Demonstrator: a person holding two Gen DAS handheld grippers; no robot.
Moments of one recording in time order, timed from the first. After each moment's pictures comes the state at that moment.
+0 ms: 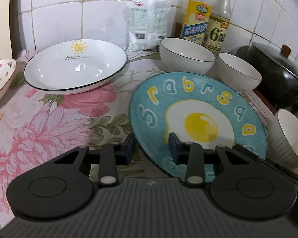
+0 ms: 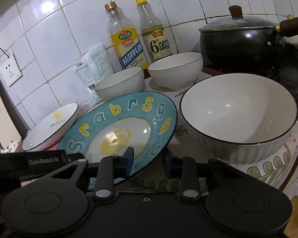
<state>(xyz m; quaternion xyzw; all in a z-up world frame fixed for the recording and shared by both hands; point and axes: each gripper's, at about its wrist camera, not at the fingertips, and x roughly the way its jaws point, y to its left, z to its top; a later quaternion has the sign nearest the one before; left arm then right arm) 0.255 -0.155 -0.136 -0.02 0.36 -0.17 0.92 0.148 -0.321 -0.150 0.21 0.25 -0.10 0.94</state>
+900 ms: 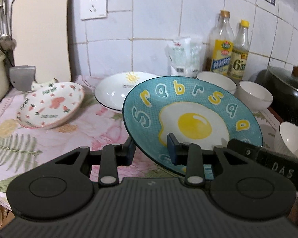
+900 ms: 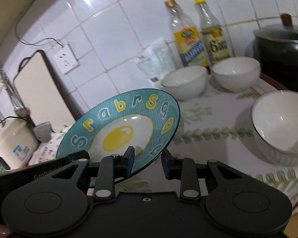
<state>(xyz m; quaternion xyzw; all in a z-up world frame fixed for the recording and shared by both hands) 0.186 -0.086 -0.071 -0.01 0.29 -0.07 0.95 0.141 -0.279 -0.099 0.21 0.27 0.05 0.94</state>
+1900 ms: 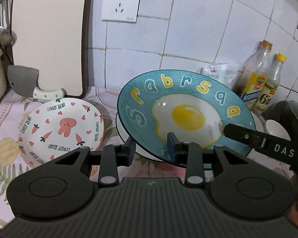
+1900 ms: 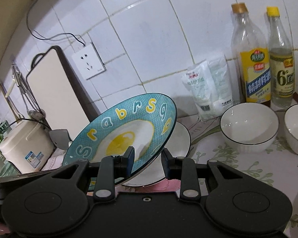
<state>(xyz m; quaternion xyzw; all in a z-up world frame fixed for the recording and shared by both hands) 0.302 -0.024 -0.038 -0.07 0.33 -0.06 0.94 0.287 -0.251 -0.049 0.17 0.29 0.15 0.93</state>
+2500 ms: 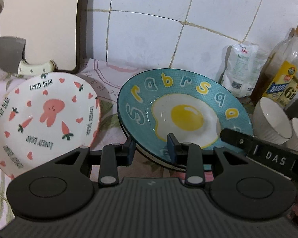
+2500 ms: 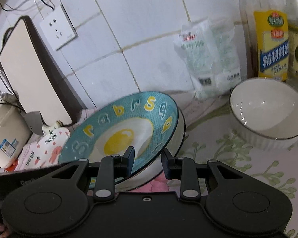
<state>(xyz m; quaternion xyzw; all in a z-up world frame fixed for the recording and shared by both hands) 0.368 -0.020 -0.098 -0.08 0.39 -0.05 0.92 0.354 -0.233 -0.104 0.15 0.36 0.13 0.91</state>
